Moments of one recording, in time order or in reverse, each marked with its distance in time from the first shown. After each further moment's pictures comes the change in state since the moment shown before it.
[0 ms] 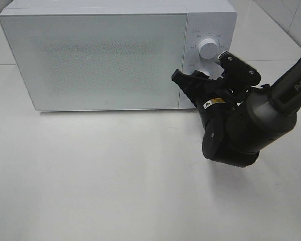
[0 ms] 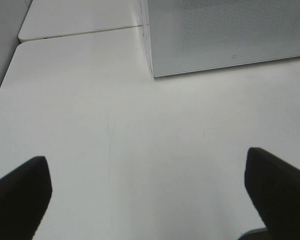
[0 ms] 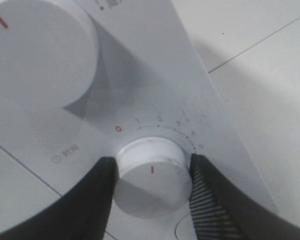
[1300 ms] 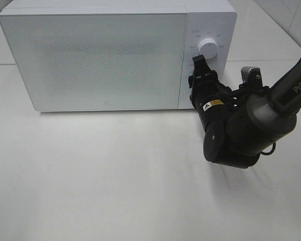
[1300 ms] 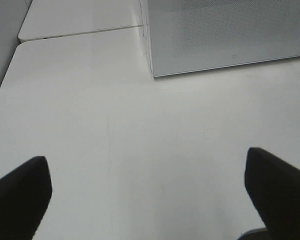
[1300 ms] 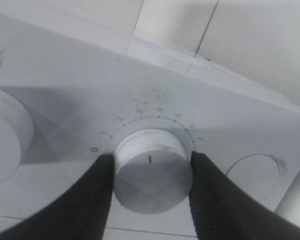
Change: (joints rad) left arm 0.000 0.000 0.000 0.000 0.000 0.000; right arm -0.003 0.007 0.006 -0.038 -0.016 0.697
